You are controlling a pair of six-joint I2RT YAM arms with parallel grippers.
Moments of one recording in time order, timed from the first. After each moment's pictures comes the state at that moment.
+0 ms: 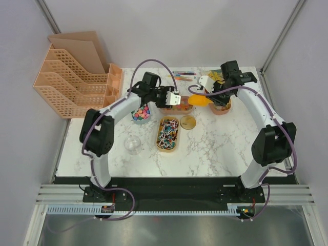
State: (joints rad) left arm -0.48 1.99 1.54 -0.33 0.58 1.25; right arm 0.19 1.72 1.64 -1.02 -0.25 -1.01
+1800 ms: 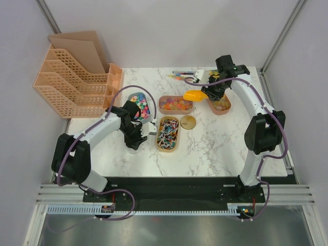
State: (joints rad) left arm -0.41 1.51 1.03 -0.99 0.39 0.95; right arm 0.20 1.91 1.83 -1.04 -0.29 -0.97
